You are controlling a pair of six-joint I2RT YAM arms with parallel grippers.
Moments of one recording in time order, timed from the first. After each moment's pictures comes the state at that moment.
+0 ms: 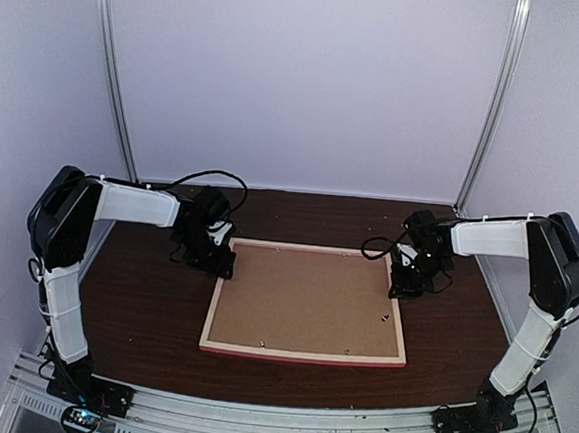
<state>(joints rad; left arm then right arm) -0.53 1.96 1.30 -0.57 0.05 -0.20 0.35 1.77 1.07 -0.60 -0.16 0.33</state>
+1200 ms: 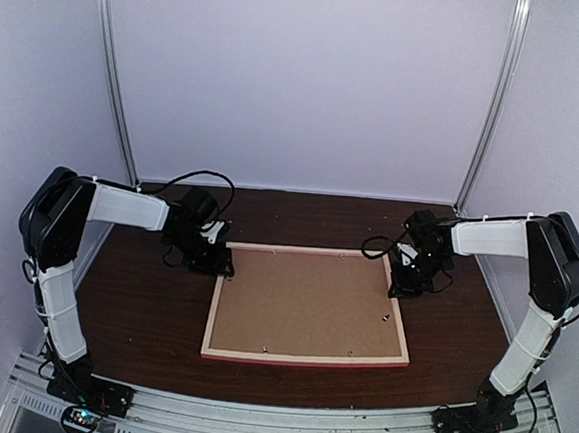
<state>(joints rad) -0.48 1.92 1.20 -0.44 0.24 -0.32 0.34 1.77 1.08 -0.60 -0.18 0.32</state>
